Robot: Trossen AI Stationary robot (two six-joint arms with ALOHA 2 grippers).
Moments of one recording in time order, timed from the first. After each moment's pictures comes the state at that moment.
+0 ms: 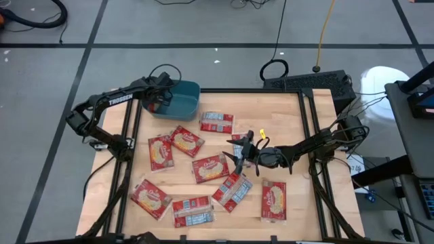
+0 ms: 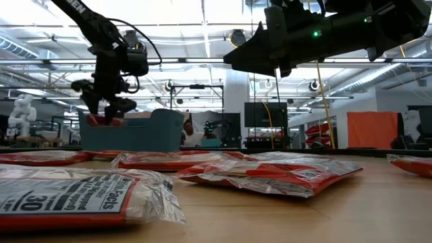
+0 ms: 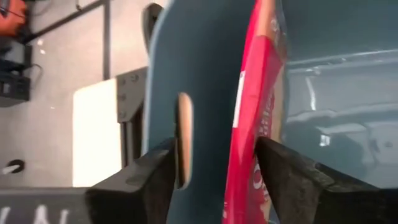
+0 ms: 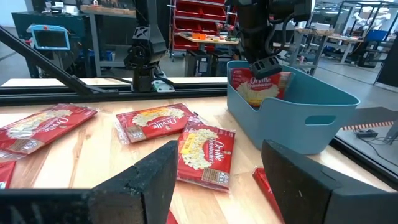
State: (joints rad) left arm 0.85 1.47 0.96 -0.81 -0.59 -0.44; right arm 0.23 1.62 0.58 0.91 0.57 0.01
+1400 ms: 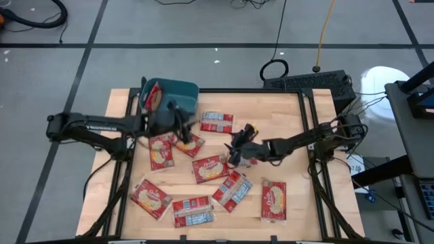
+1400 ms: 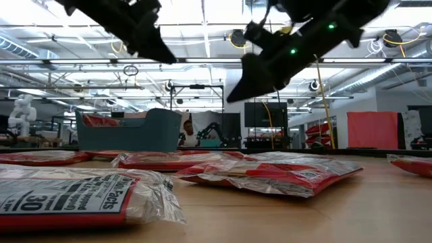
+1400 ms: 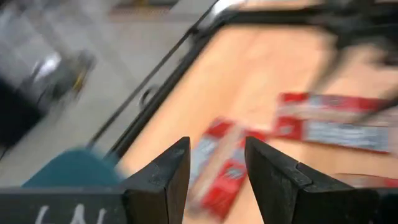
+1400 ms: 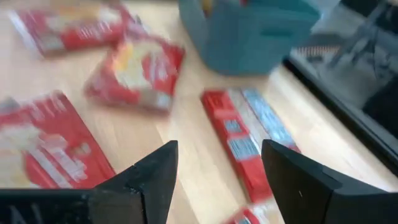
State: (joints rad) left arm 0.07 1.14 0.76 -0.06 -0.40 0.06; right arm 0.13 1.62 0.81 0.18 0.62 0.16
